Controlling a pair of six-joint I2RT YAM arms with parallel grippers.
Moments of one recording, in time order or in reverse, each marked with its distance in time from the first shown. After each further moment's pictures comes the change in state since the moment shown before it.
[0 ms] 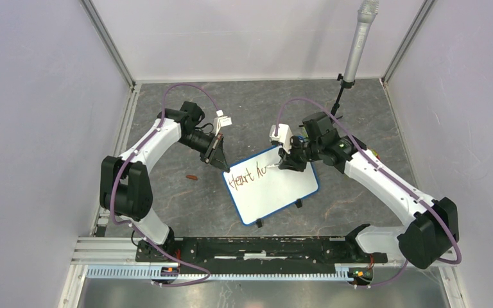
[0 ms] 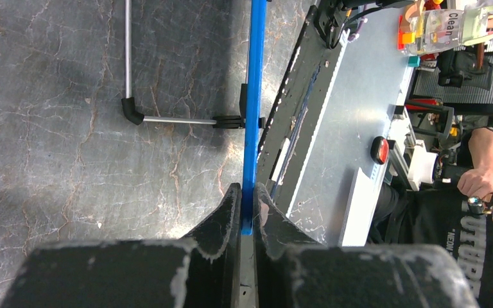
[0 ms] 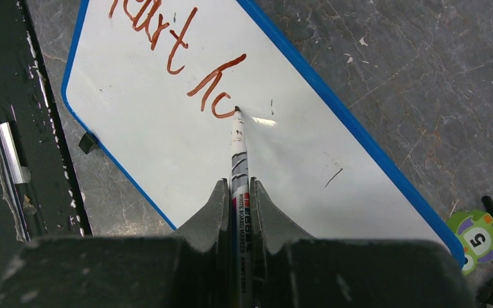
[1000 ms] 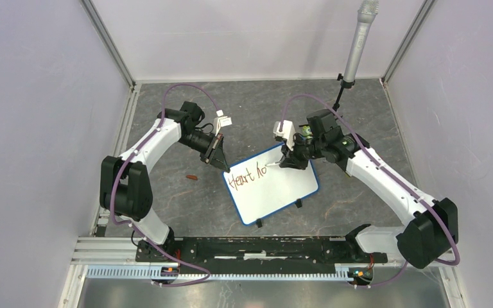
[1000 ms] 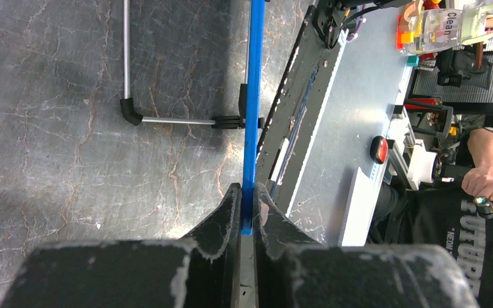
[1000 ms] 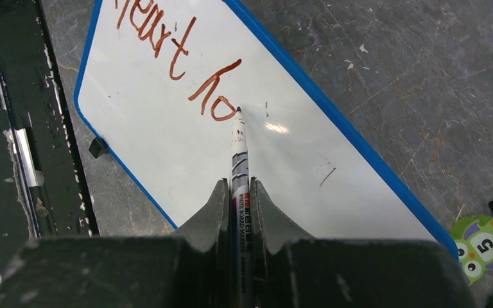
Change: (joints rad) left arm 0.000 0.000 0.000 -0.001 0.003 0.003; right arm -0.032 0.009 0.013 -0.005 -0.075 0.006
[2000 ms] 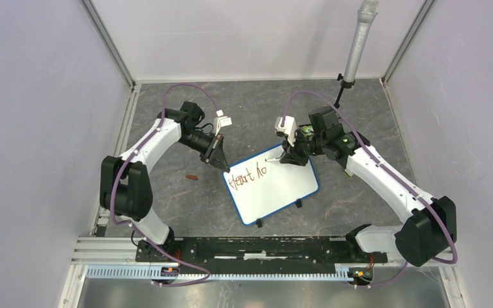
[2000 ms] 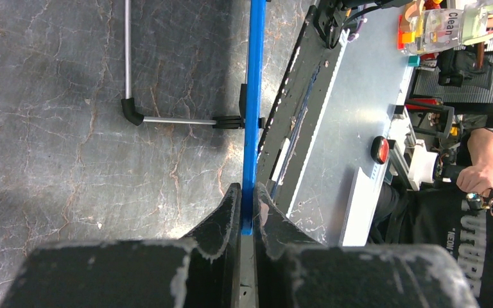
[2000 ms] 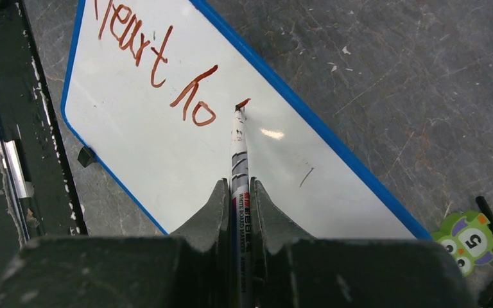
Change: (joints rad) left arm 0.000 0.000 0.000 0.001 -0.001 0.000; right arm -0.041 0.016 0.019 0.031 0.003 0.014
